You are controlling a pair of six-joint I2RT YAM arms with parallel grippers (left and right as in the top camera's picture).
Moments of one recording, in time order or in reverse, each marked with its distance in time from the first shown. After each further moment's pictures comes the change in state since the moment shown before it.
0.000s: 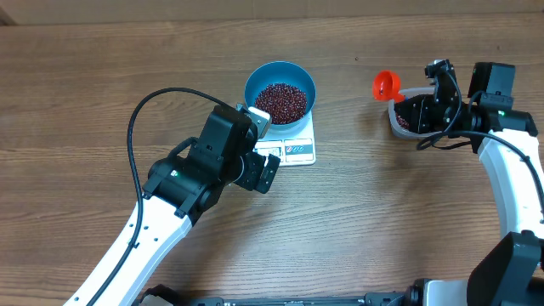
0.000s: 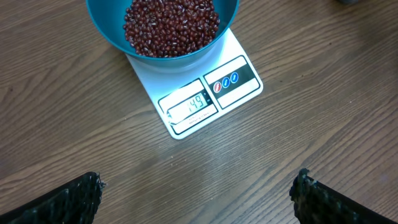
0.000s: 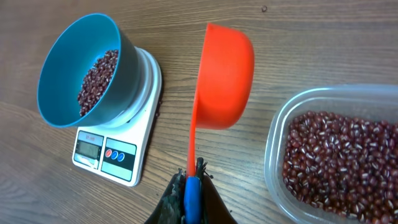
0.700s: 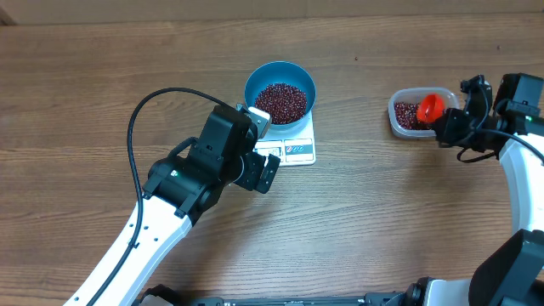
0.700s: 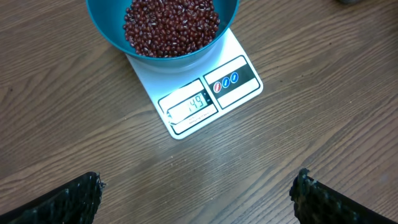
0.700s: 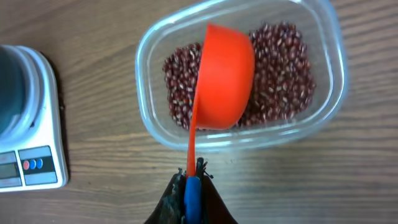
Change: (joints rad) left arm 0.000 0.000 0.000 0.000 0.000 0.000; right arm -0.136 0.000 0.000 -0.140 0.246 0.097
